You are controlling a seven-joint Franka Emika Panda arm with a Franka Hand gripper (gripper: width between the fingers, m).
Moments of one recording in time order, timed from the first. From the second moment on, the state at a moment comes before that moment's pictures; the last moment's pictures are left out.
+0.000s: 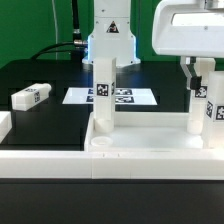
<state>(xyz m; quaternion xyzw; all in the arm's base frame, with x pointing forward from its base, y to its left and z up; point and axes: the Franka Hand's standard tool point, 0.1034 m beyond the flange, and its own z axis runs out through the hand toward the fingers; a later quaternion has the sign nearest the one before) 0.636 0.102 0.105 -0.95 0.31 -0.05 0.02</state>
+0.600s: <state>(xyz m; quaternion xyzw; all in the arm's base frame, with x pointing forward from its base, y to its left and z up) 0.636 0.102 0.105 -0.99 0.14 -0.06 0.00</state>
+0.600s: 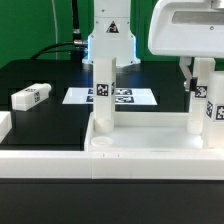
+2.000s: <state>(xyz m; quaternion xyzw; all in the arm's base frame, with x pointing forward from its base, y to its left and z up) 0.637 0.089 0.105 -0.98 0.20 -0.06 -0.01</state>
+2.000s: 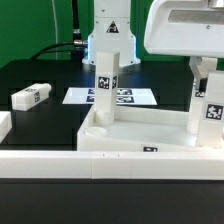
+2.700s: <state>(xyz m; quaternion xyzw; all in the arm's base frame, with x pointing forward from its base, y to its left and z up) 0.635 0.077 0.121 -0.96 0.28 -0.07 0.00</state>
